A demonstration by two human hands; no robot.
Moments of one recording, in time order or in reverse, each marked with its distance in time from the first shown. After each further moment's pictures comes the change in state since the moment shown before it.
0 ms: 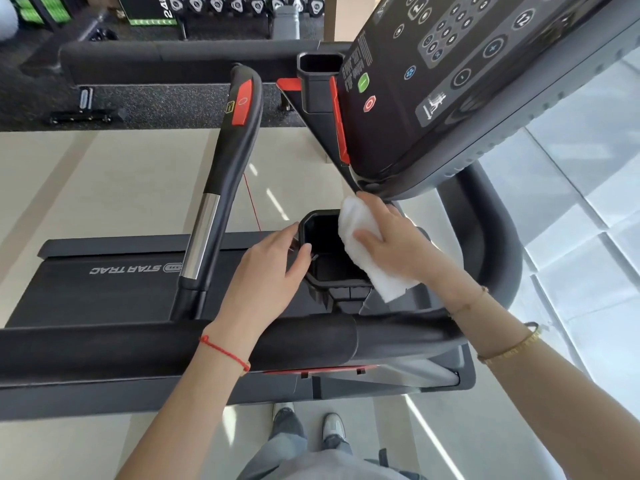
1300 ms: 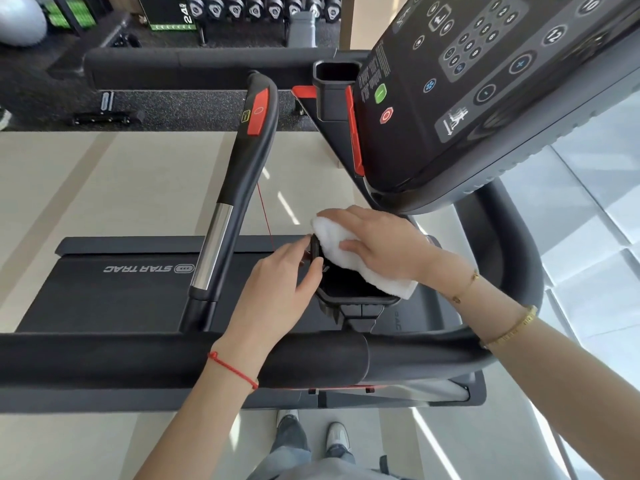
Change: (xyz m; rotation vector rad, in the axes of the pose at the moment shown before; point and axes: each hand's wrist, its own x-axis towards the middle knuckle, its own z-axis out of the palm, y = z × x) left_hand -0.001 0.004 -0.002 -0.018 -0.024 -0.029; right_hand 0.035 -0.018 0.000 -0.385 -0.130 -0.382
